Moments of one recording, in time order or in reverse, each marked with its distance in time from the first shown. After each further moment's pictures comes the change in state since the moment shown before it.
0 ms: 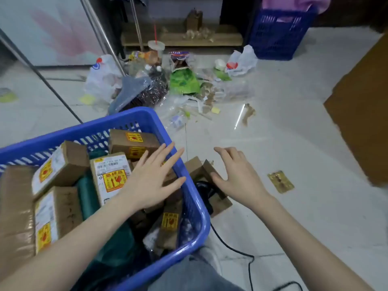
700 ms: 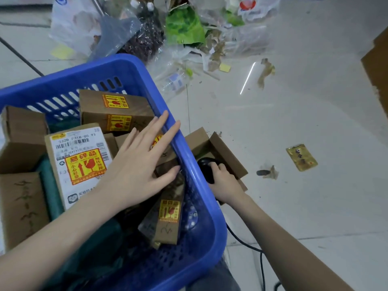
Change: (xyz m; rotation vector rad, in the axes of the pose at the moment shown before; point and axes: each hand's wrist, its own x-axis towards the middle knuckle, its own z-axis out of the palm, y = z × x) left_hand 0.017 -0.031 0.043 -0.014 0.076 0.051; right_hand 0.035 0.042 0.172 0.181 -0.433 0.329
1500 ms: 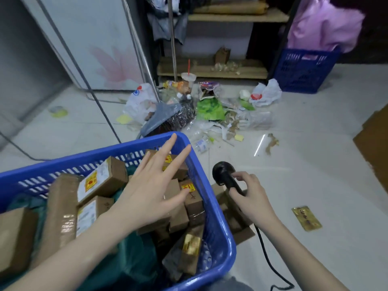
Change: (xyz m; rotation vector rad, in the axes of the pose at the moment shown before) left_hand -0.061 0.030 -0.137 0.097 0.225 -0.049; right_hand -0.116 -0.084 -0.128 0.431 0.436 -0.272
